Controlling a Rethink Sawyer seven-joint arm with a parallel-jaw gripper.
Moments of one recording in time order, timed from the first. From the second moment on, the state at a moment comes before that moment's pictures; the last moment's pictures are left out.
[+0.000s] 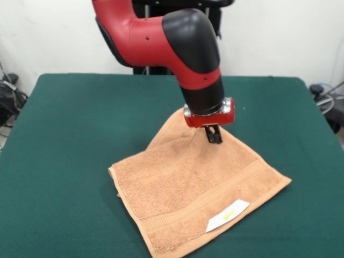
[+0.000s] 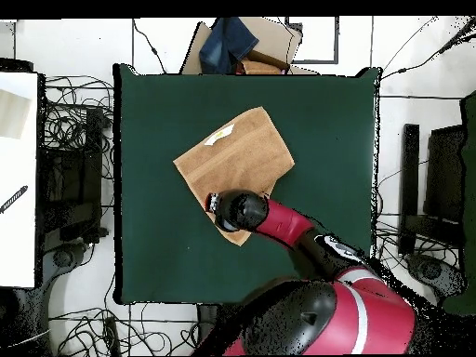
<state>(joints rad) -0.50 -0.37 0.29 1.83 0.03 0.30 1.51</state>
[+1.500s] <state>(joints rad) -0.26 -0.38 0.10 1.74 0.10 0.36 1.63</state>
